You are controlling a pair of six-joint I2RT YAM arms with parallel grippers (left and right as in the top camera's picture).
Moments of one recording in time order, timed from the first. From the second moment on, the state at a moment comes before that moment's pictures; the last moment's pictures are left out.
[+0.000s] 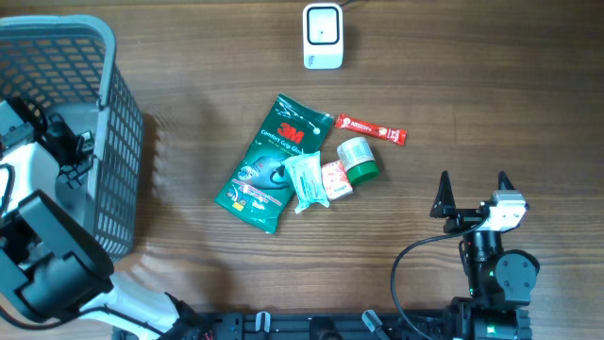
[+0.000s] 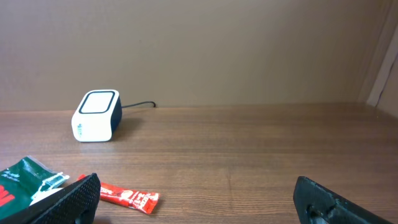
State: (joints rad) left arm 0.62 1.84 1.20 -0.43 0.07 -1.58; right arm -0.09 0.01 0.01 0.00 -0.08 0.02
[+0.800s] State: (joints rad) left arm 0.62 1.75 1.20 -0.45 0.09 -1.45; right arm -0.09 0.01 0.01 0.00 -0.08 0.02
